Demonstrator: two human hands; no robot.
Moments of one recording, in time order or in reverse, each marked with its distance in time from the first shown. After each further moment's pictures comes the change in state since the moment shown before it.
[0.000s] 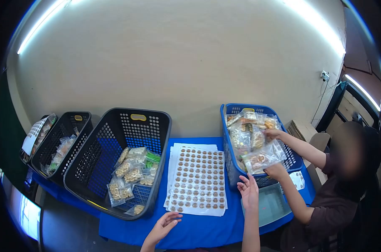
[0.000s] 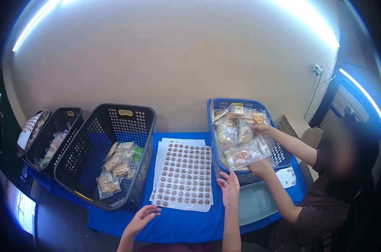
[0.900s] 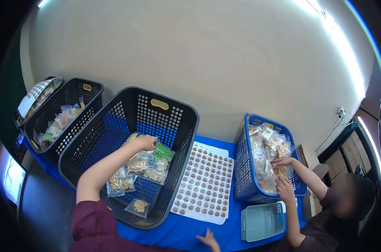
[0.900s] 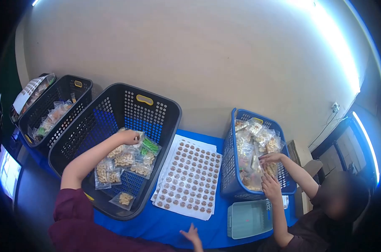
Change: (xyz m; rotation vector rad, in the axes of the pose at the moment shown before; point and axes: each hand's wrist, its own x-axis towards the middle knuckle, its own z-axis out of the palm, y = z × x) left_hand 0.253 0.110 -0.257 1.556 -0.040 0.046; right_hand -0.103 0.205 -0.089 -1.620 -0.296 0.724
